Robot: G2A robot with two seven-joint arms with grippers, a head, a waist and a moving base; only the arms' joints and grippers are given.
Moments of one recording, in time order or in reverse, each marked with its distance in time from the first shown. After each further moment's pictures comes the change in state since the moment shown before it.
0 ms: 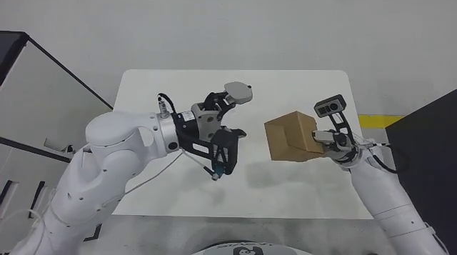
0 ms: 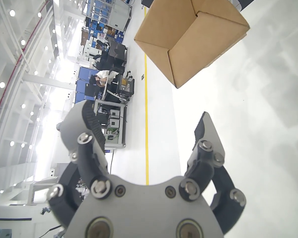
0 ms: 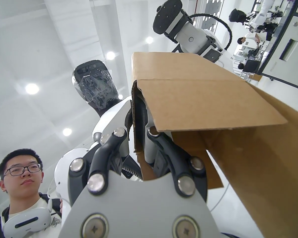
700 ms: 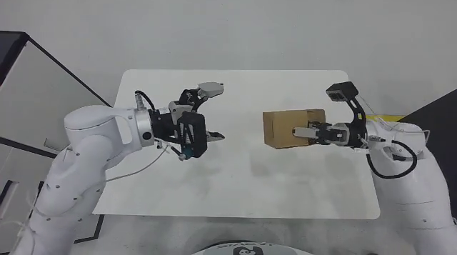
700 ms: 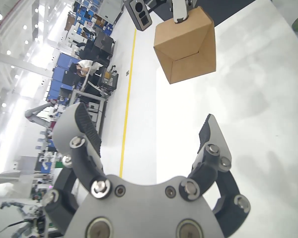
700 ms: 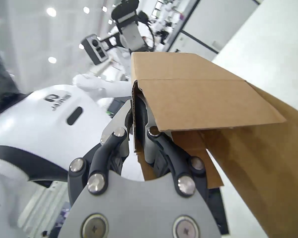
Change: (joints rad) left arm 0.082 0.020 -0.178 0.104 -0.266 -0.152 -0.013; right arm 0.035 0.046 0.192 -0.175 -0.697 -0.160 -0.160
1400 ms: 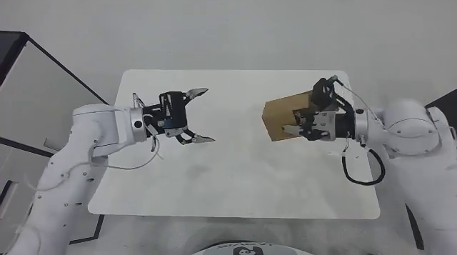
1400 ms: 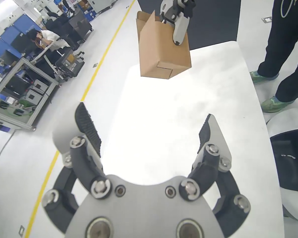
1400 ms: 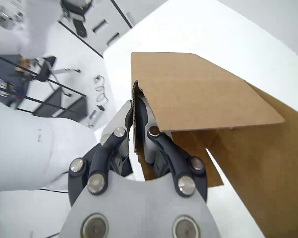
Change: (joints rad) left arm 0.000 0.034 0.014 0.209 -0.458 -0.020 -0.197; right arm 0.083 0.049 -0.030 -0.237 -0.707 -0.104 -0.104
